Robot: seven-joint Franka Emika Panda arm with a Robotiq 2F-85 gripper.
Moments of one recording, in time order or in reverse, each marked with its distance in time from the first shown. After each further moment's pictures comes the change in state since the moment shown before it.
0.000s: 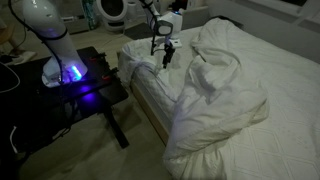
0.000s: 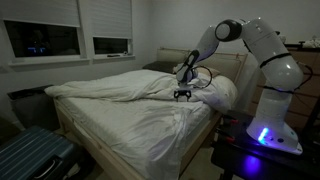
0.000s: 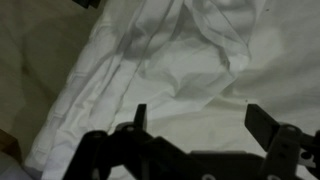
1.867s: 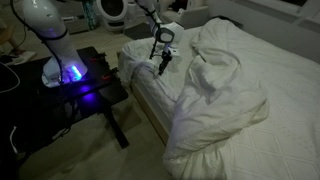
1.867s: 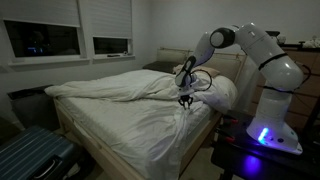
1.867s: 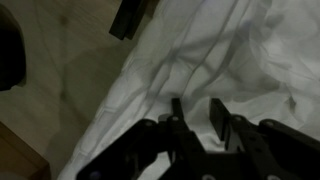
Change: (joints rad) arm 0.007 0.118 -0.029 0.086 0.024 -0.182 0.003
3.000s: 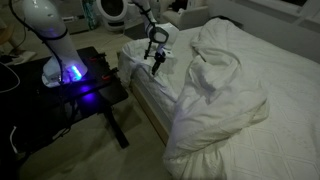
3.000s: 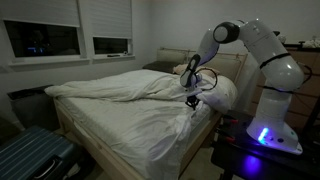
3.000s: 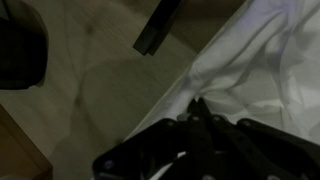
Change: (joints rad) arm 0.026 -0.096 -0.040 -0.179 -0.013 -0.013 -0.123
